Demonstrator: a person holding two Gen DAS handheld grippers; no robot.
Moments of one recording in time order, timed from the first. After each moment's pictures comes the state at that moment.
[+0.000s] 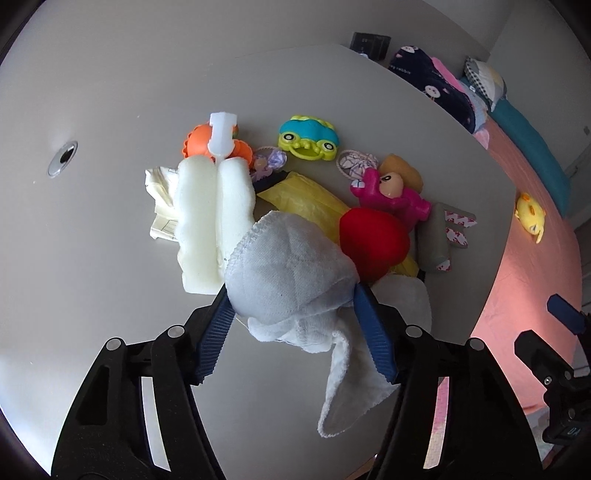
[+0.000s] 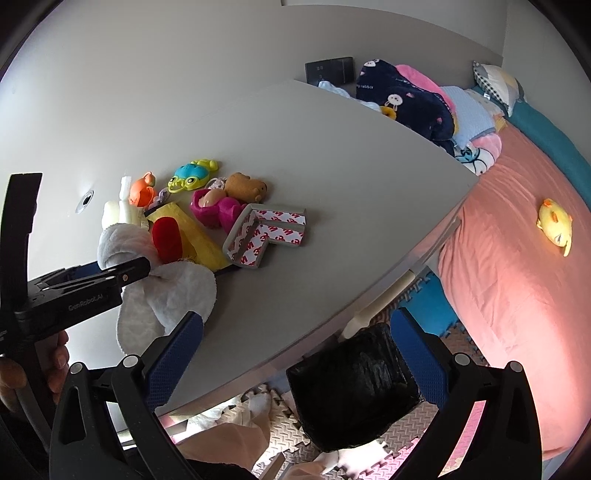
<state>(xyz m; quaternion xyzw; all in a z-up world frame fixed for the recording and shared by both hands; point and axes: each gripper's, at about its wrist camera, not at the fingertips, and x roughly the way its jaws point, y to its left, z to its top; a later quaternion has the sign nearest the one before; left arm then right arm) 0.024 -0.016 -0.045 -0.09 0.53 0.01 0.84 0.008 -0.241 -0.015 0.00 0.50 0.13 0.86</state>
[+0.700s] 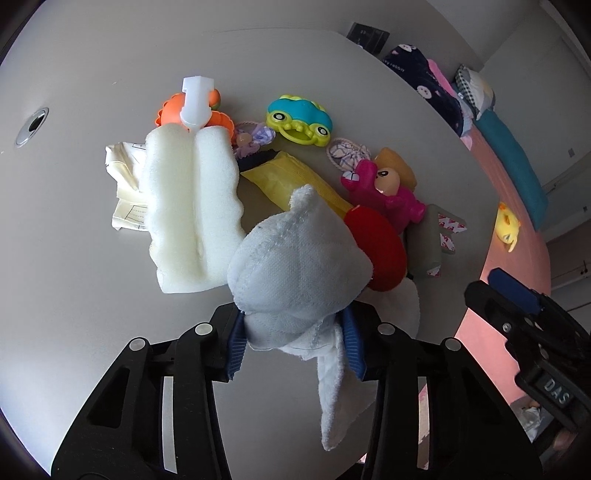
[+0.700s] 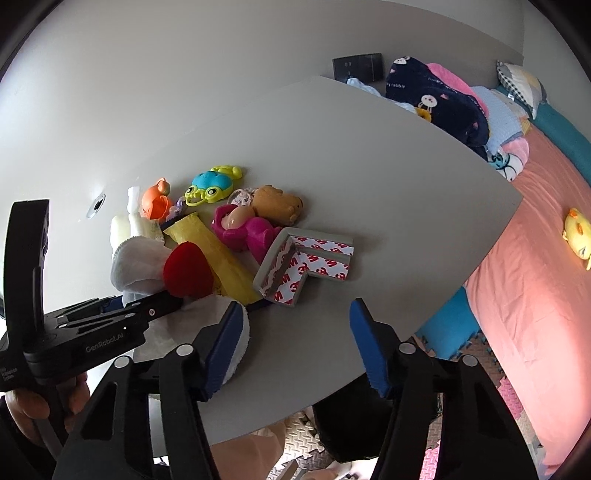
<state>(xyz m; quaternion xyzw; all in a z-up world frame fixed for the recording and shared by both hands) 0.024 -0.007 -0.061 -0.15 0.54 -0.04 0.83 0.045 -0.208 -0.029 0.02 0.51 0.17 0.85</state>
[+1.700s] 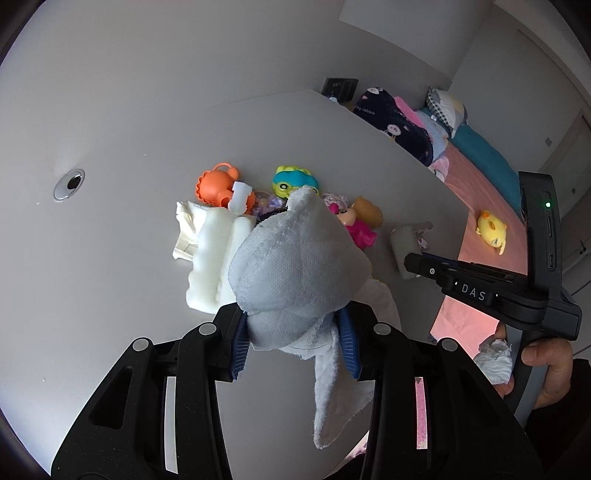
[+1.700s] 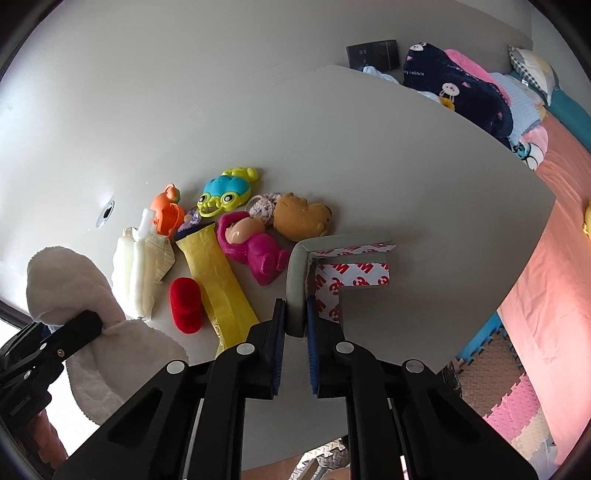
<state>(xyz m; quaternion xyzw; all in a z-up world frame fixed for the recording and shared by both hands) -0.024 0.014 0.007 -0.10 0.46 -0.06 0.88 0.062 -0.189 -0.033 0.04 0.52 0.19 0.83</state>
